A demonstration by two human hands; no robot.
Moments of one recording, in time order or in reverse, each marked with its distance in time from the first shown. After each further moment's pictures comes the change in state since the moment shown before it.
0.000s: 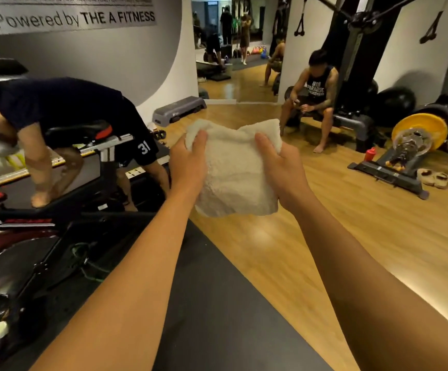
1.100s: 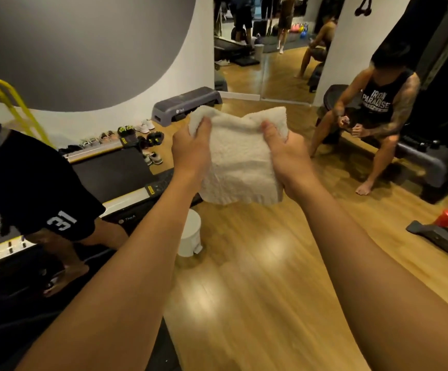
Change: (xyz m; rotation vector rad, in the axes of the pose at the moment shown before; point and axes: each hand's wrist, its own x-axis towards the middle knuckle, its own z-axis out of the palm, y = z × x) left_hand 0.691 -0.192 0.421 0.033 0.133 -0.053; right_hand 0.831 0.213 0.052 0.035 -0.166 0.066
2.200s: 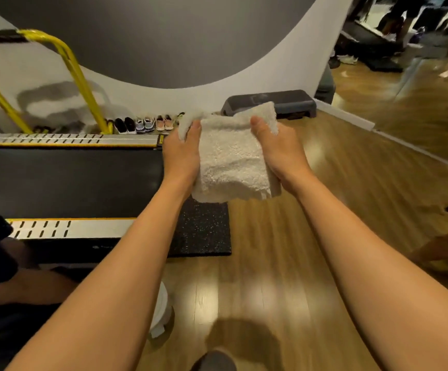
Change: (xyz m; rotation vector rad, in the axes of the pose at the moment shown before) left_hand 0.603 -0.176 0.271 0.013 0.495 -0.105; right_hand 0.764 0.142 0.133 -0.234 -0.577 -0.198
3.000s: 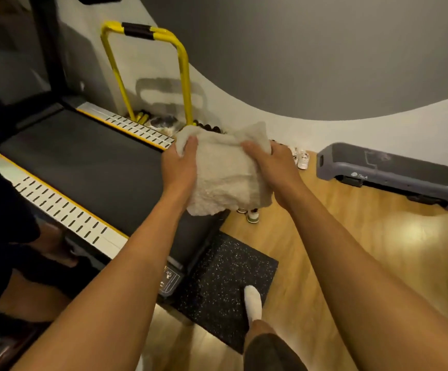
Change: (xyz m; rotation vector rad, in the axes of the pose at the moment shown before) left_hand 0.378 -0.075 -0.022 0.110 0.616 -0.084; right_hand 0.408 0.021 0.232 0.241 -0.582 -0.015
